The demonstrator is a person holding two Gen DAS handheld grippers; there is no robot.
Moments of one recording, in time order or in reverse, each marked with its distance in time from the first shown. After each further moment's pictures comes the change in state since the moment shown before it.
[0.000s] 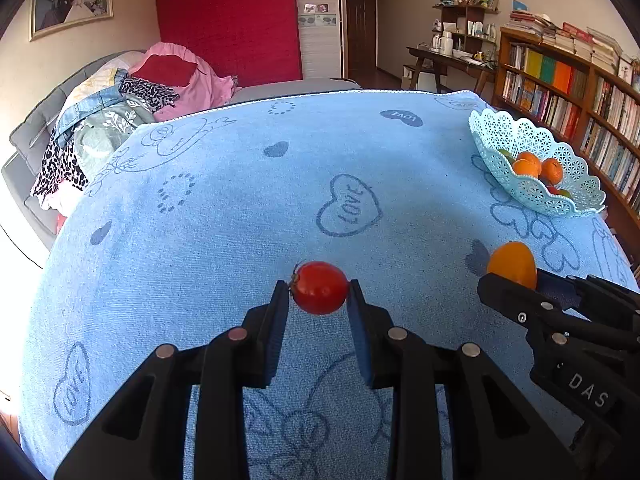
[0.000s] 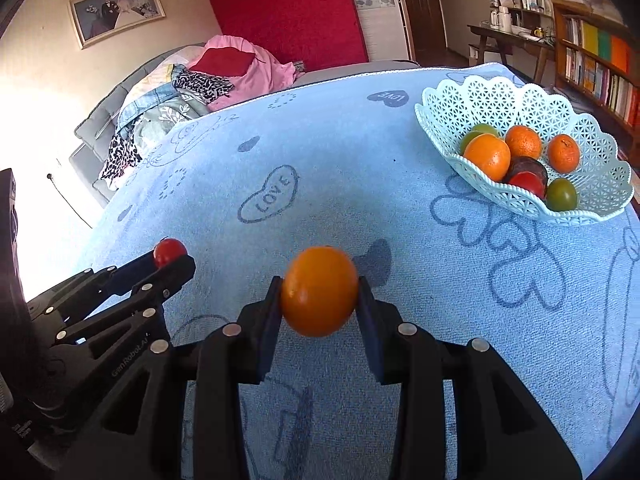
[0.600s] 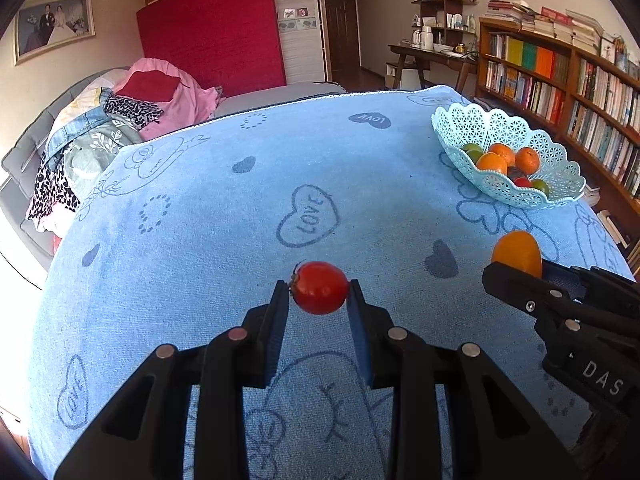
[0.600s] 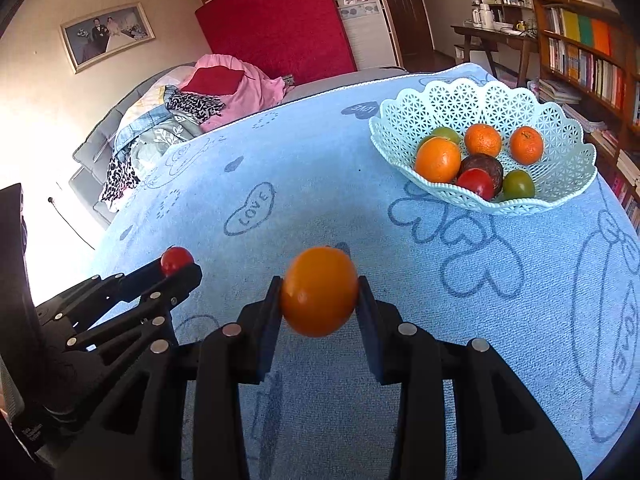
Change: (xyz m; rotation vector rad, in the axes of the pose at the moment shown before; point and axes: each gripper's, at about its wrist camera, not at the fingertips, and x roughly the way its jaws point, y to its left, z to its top) left arm -0.009 -0.035 0.009 0.072 -0.012 -0.014; right arm -0.032 -0.025 -0.004 0.061 -0.052 -0.001
